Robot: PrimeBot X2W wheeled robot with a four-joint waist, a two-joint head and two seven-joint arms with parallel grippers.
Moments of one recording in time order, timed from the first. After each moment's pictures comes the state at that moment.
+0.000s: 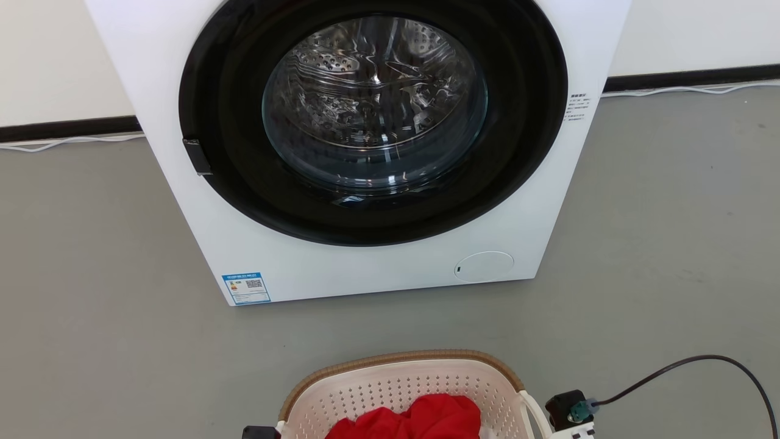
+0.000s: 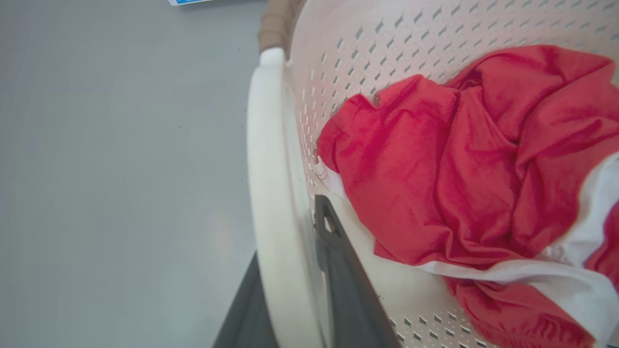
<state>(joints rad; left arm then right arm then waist) -0.32 0.04 -0.78 1.22 -0.75 0.06 -0.15 -0.39 -0.07 0.79 1.18 0.67 0.11 0.04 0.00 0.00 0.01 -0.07</state>
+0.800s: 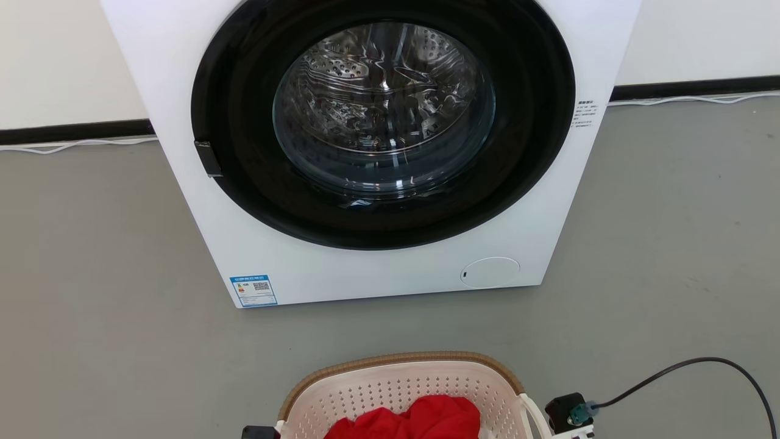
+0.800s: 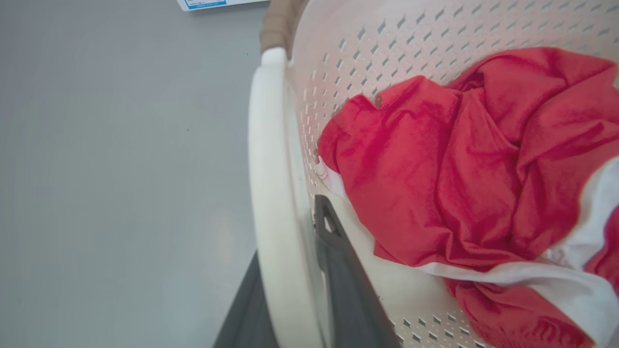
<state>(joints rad) -0.33 0.04 -0.85 1.24 -0.81 0.06 -0.16 -0.39 -0.07 0.83 1.18 0.71 0.11 0.04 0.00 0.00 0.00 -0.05</state>
